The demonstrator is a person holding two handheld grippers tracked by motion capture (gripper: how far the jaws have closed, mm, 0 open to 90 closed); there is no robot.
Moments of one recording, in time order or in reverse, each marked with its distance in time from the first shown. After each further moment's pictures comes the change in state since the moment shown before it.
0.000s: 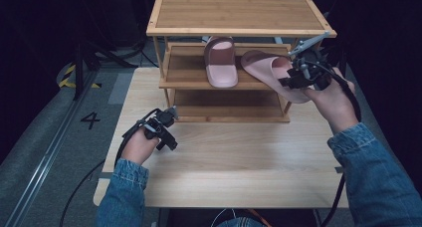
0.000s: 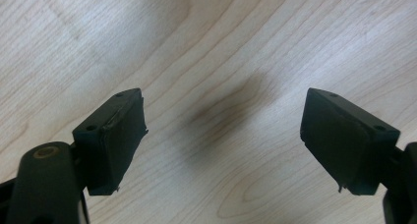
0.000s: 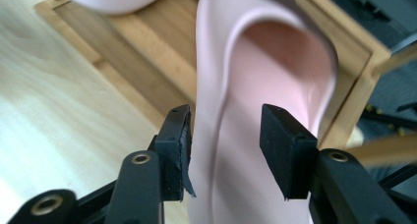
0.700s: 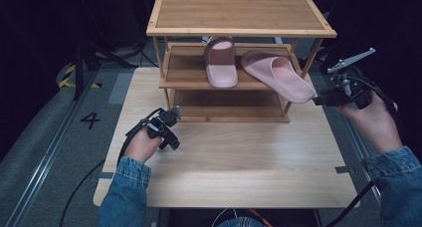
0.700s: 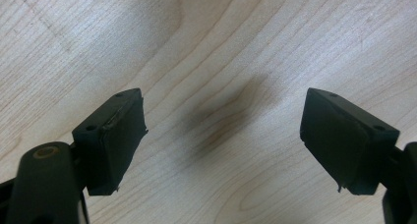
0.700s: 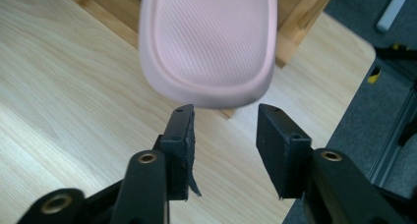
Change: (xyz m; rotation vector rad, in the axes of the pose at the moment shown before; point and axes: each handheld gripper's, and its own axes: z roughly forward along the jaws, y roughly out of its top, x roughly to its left) left arm -0.003 0.006 0.004 0.014 0.002 0.016; right arm -0.036 -0.082 -0.026 0.112 0.052 0.140
